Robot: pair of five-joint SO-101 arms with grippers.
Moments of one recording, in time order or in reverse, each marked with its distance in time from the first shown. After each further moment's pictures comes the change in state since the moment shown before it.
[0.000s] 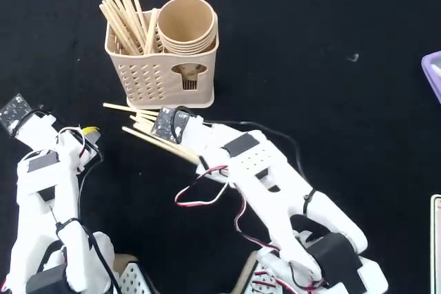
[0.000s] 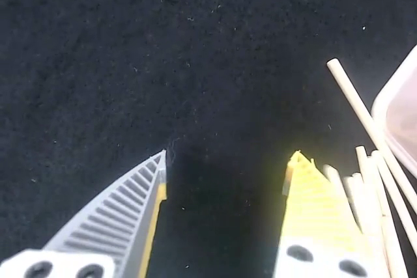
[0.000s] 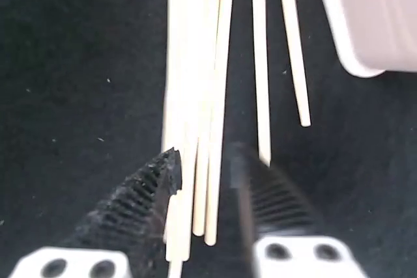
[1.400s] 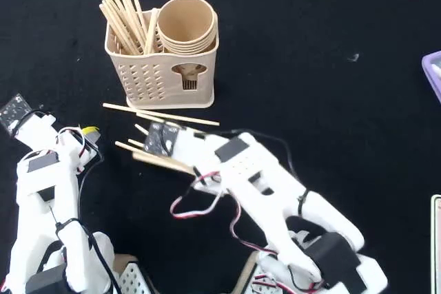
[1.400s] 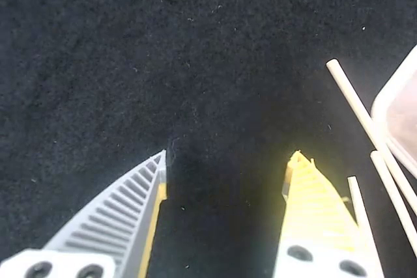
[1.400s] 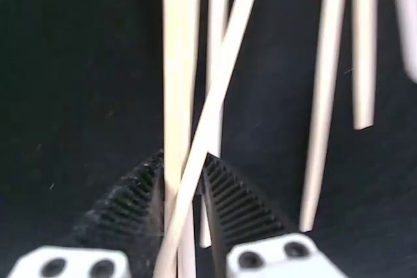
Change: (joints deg) left arm 0.0 0.0 0.0 0.0 0.0; right arm -3.7 0.4 1.0 7.2 0.0
